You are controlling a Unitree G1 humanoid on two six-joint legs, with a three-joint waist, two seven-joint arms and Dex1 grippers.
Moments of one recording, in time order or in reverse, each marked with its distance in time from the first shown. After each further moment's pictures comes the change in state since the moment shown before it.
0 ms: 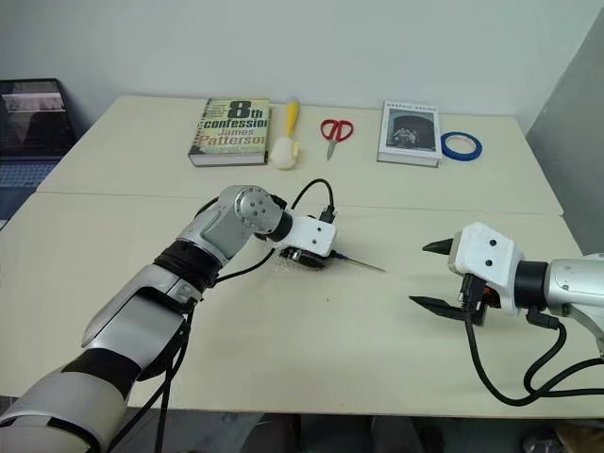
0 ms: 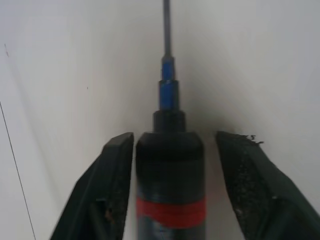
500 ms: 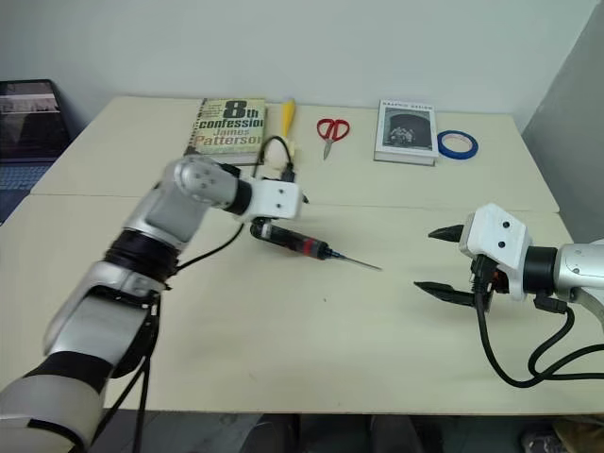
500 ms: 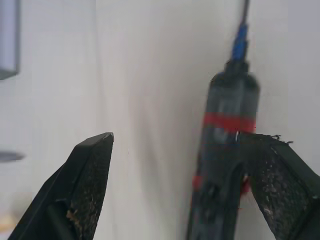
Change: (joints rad) left arm 0.073 0.229 0.213 -0.201 -0.063 0.070 0.072; right arm -0.073 0.028 0.027 0.121 -0.016 -0.078 0.025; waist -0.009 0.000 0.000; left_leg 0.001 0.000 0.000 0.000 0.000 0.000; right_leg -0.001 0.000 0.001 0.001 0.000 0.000
